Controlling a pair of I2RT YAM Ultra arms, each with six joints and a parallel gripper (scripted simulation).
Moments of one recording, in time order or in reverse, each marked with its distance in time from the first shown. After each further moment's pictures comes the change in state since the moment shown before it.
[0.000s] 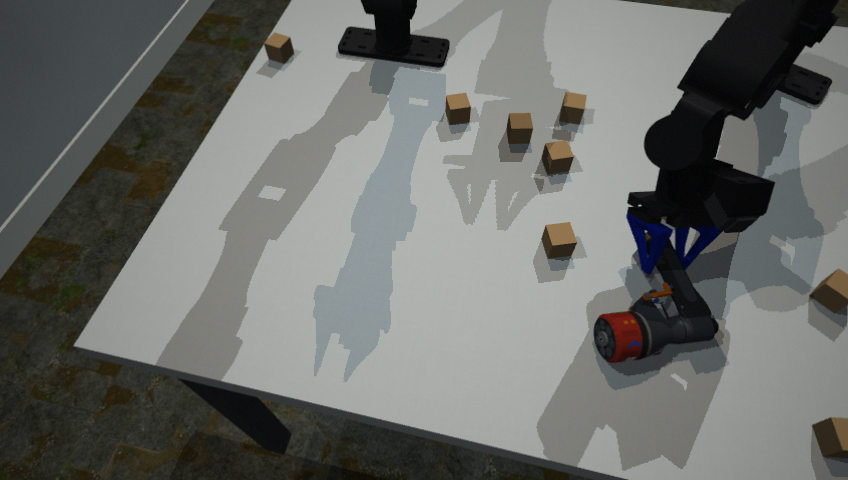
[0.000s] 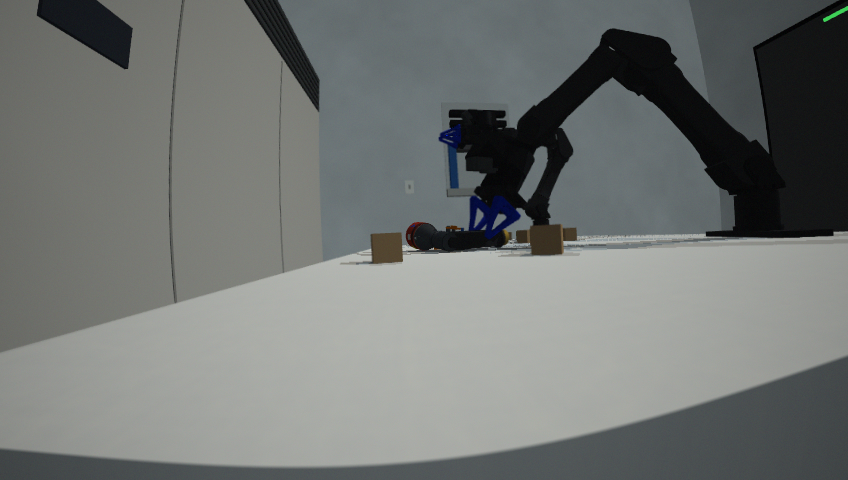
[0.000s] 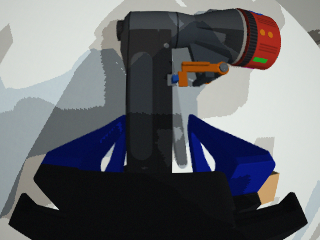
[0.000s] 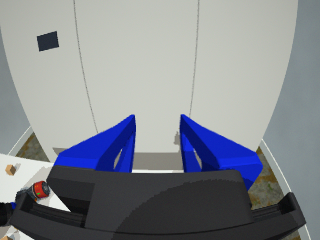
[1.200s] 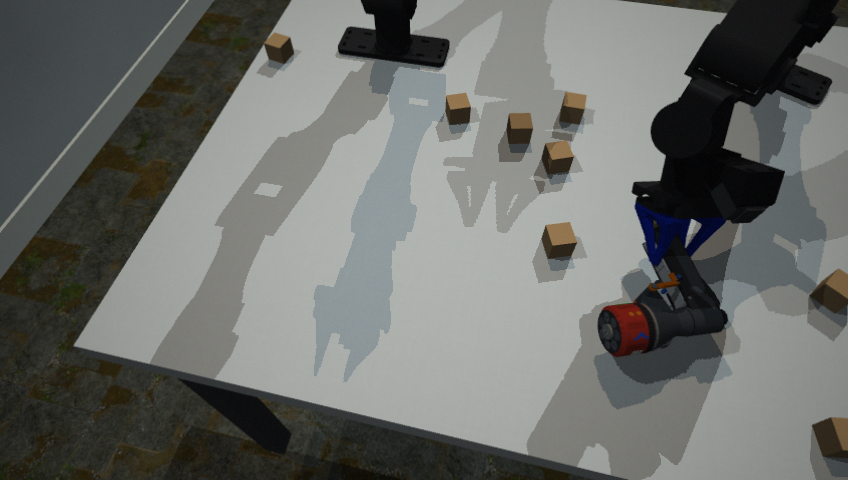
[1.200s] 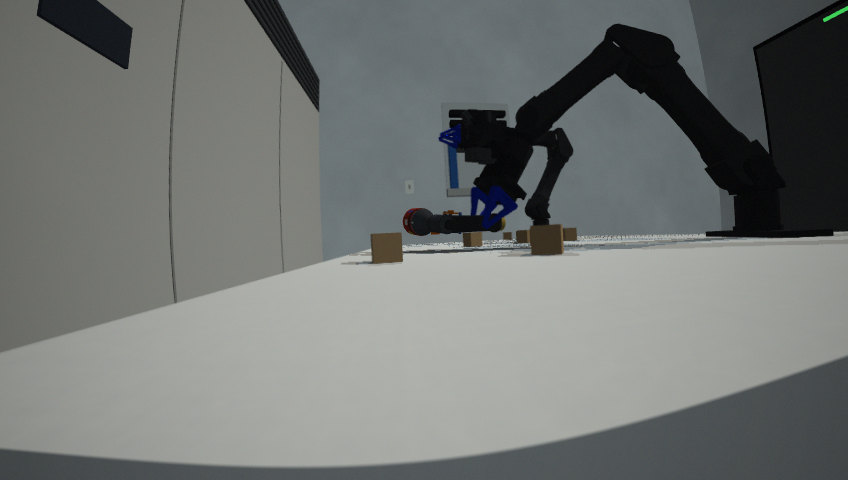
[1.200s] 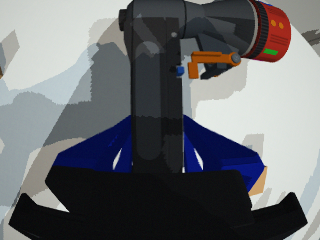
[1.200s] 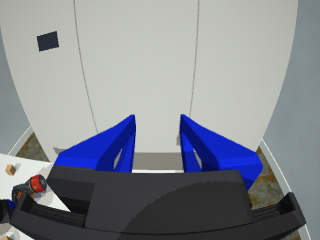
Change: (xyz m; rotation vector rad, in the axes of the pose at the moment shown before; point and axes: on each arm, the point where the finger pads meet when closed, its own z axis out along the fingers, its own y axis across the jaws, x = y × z) left arm -0.009 -0.004 -0.016 0.006 0.013 0.005; right arm 0.000 0.000 0.000 0.000 0.000 0.000
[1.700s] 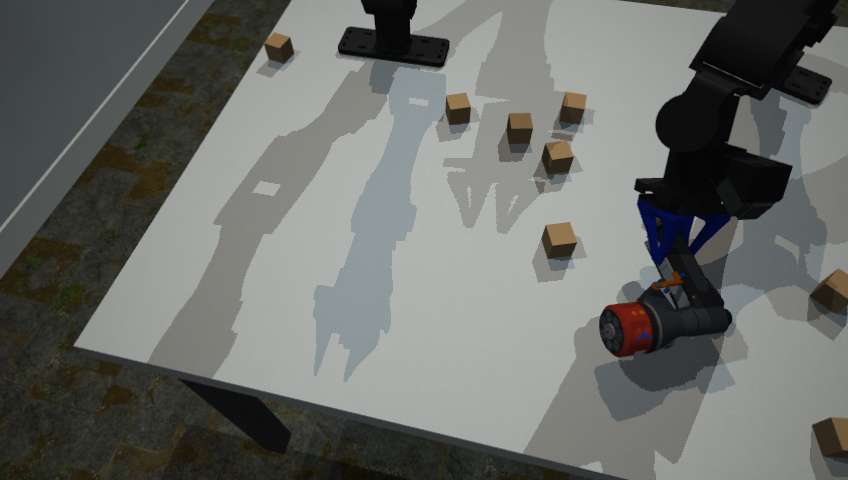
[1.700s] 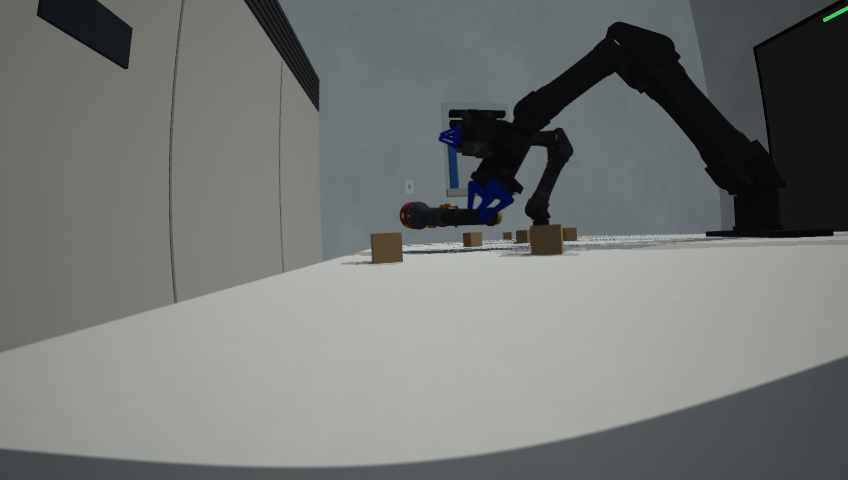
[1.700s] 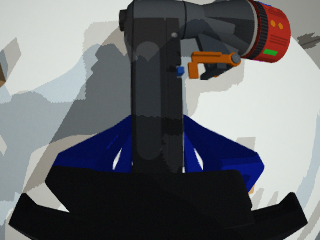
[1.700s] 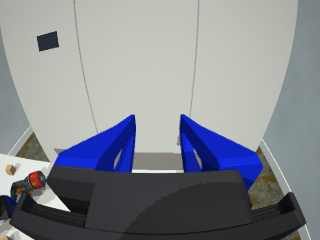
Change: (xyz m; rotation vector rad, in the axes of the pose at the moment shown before) left arm -0.011 -0.006 -0.008 0.009 -0.008 -0.005; right arm 0.000 0.000 0.000 0.000 0.000 0.000
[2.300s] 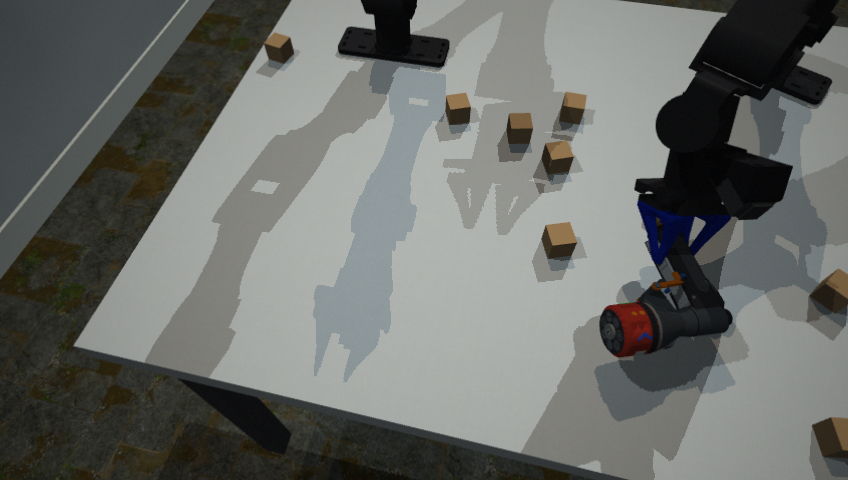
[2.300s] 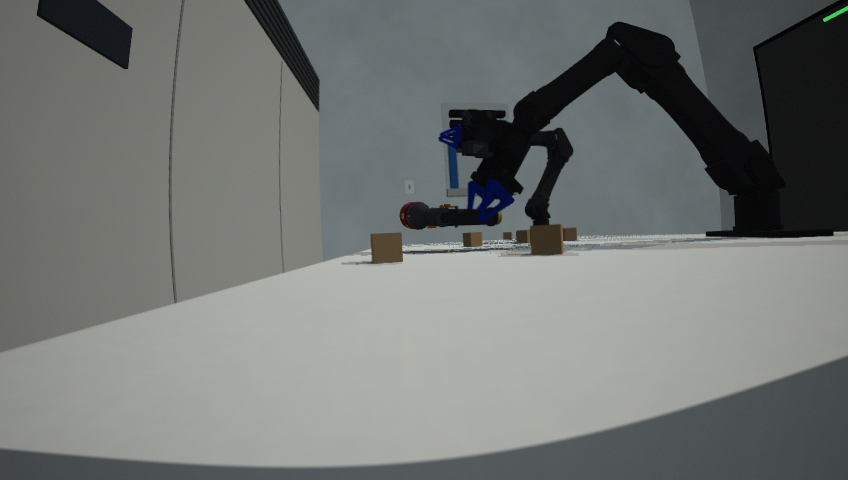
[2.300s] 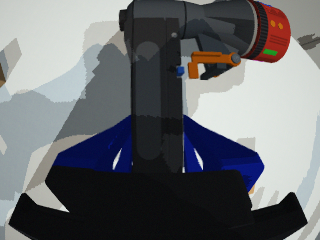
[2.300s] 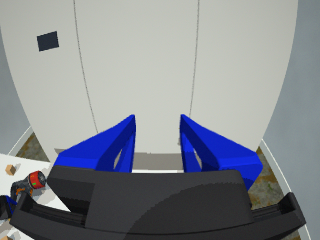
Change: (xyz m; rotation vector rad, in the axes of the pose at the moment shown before) left arm 0.000 0.000 0.000 -0.001 0.000 0.000; right arm 0.000 0.000 0.000 0.000 0.000 0.000
